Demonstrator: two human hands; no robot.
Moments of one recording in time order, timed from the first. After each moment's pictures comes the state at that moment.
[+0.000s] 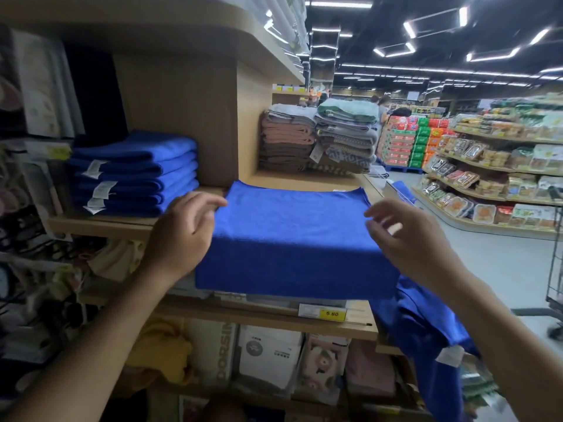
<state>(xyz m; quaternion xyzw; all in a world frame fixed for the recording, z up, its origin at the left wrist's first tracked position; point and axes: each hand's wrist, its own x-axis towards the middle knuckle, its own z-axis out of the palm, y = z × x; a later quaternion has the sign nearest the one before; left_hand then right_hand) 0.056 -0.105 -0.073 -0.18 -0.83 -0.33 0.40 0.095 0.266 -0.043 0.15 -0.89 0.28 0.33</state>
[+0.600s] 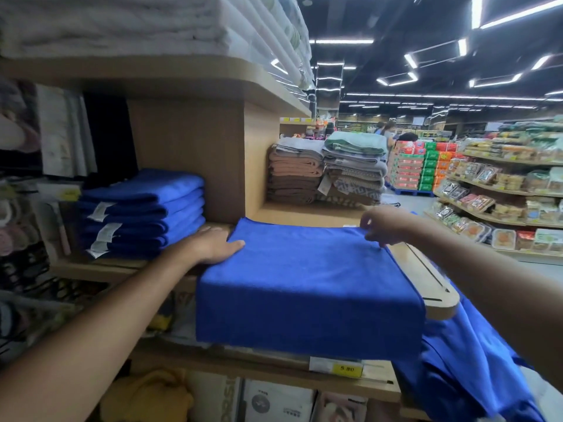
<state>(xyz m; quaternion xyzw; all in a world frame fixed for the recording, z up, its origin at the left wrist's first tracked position) -0.084 -0.111 -0.045 -0.06 -0.99 -0.08 0.04 -0.091 0.282 0.014 0.06 -1.00 -0.03 0.04</state>
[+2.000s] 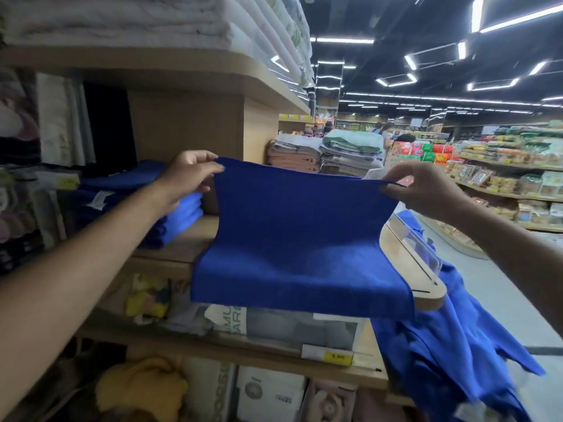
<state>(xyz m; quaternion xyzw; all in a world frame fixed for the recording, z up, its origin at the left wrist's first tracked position) -0.048 -0.121 0.046 -0.10 -0.77 -0.59 0.20 -0.012 0.308 0.066 0.18 -0.91 0.23 0.30</state>
